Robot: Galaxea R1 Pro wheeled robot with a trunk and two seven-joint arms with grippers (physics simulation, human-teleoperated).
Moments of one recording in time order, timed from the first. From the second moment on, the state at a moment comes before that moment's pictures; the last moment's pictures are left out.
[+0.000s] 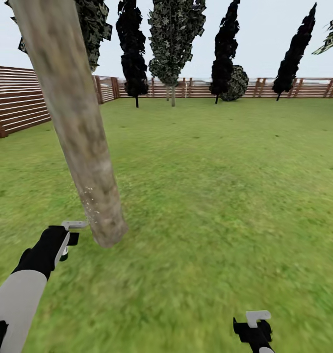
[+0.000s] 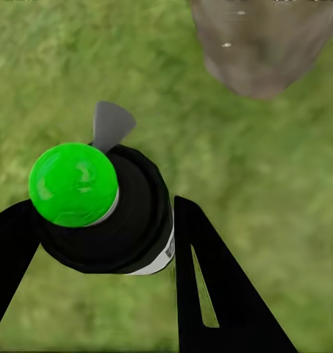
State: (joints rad) left arm -0.83 0.21 0.12 -0.76 -0.14 0.77 0.07; right arm -0.52 -0.08 0.16 -0.03 -0.04 -0.38 -0.20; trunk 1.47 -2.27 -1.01
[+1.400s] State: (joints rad) left arm -0.79 0.22 0.14 -0.73 -0.15 0.77 0.13; right arm -0.52 -0.08 0.16 -0.03 -0.04 -0.38 -0.19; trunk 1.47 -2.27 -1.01
